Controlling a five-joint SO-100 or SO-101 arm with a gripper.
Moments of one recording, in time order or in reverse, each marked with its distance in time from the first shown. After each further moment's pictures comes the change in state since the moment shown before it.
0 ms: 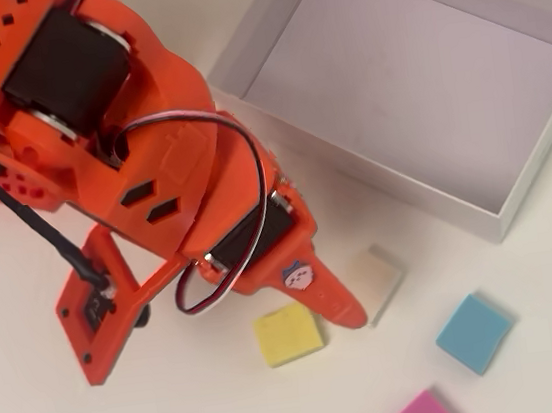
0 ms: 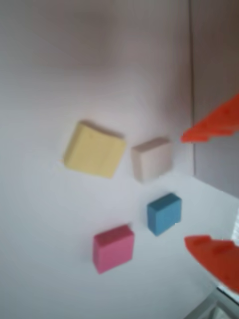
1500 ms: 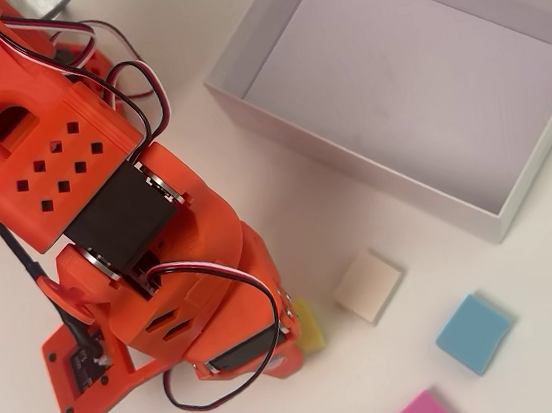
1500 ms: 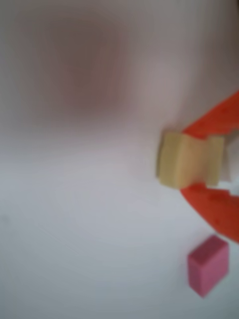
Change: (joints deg) arm 9.2 -17.0 -6.9 -2.4 -3.4
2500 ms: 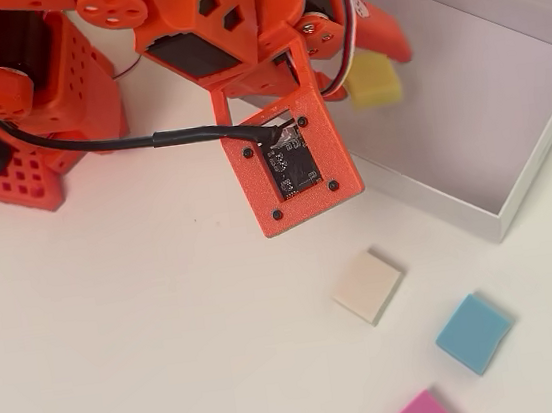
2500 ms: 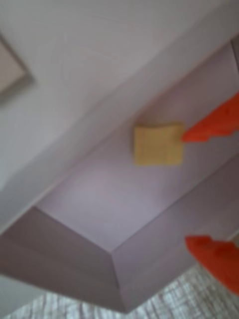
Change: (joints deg) arm -42.0 28.3 17.9 -6.9 -34.9
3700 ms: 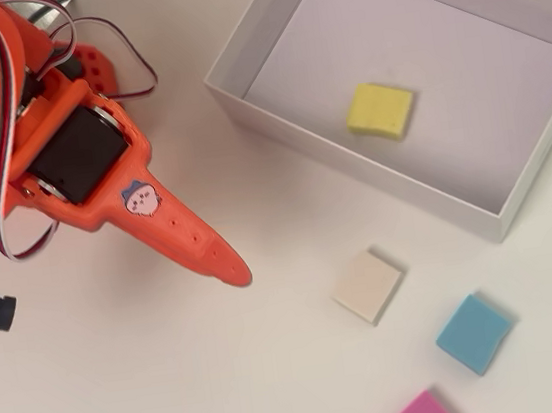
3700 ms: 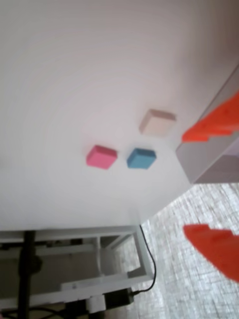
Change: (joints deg) arm 40.3 57.0 17.1 21.2 7.0
